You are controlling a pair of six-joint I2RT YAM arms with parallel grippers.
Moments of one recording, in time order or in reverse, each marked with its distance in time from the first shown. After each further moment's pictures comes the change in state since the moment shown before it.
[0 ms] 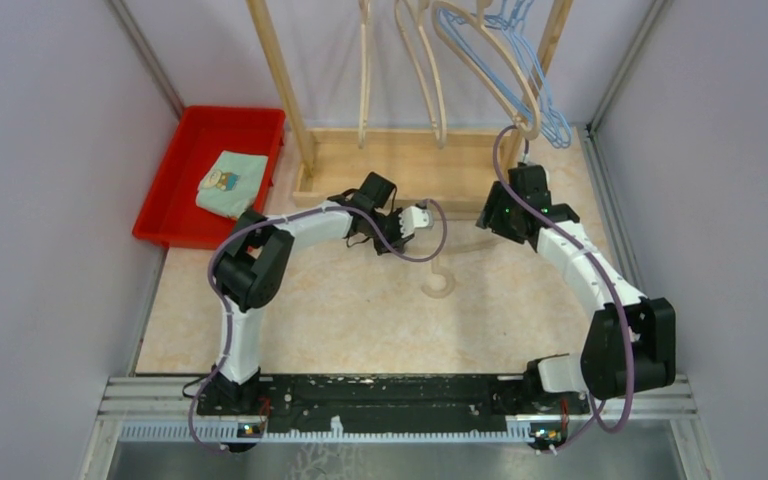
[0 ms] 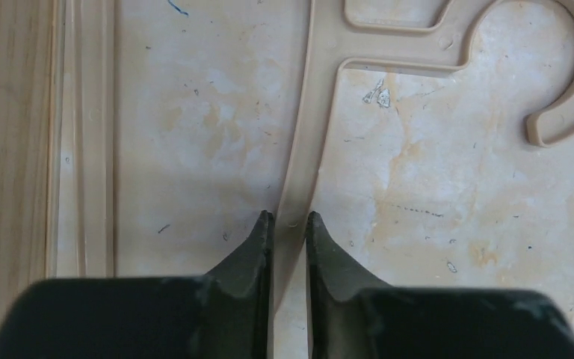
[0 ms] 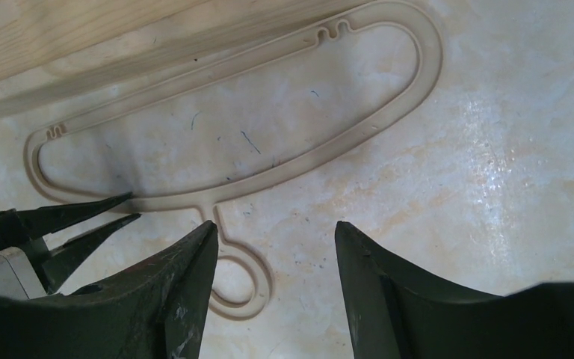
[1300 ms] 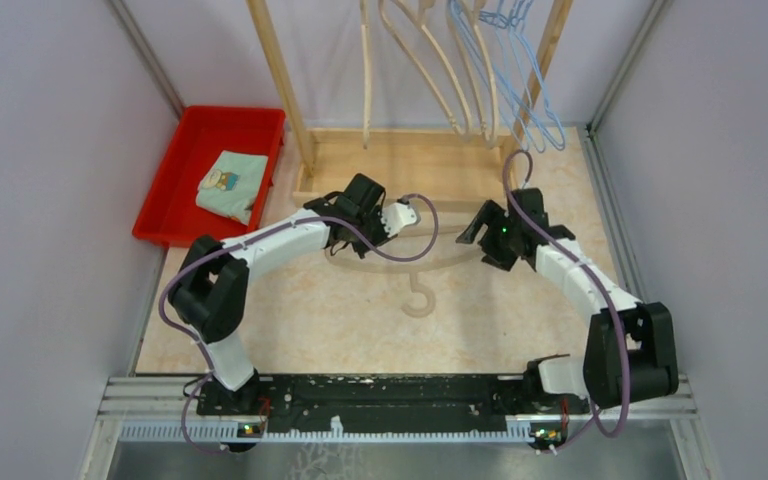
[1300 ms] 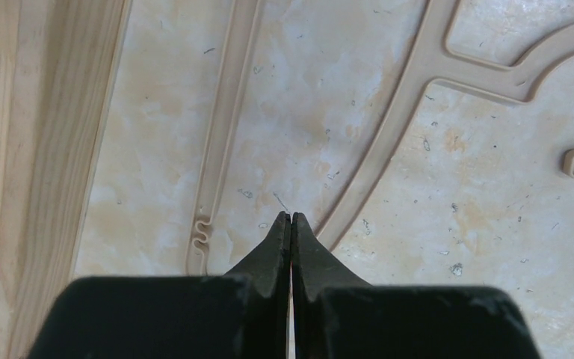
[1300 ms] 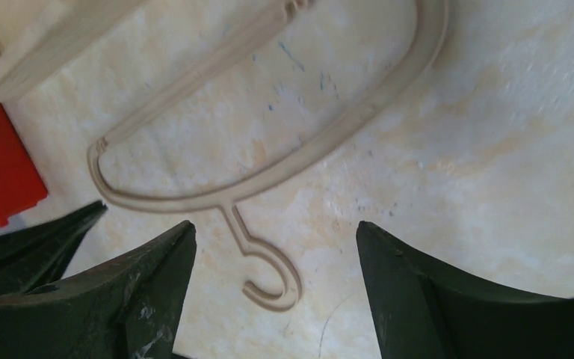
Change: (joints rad) left arm -0.052 -0.289 -0.111 -0.172 -0.329 -0.165; right arm -0.003 -0.063 -0.240 0.130 -0.265 0.261
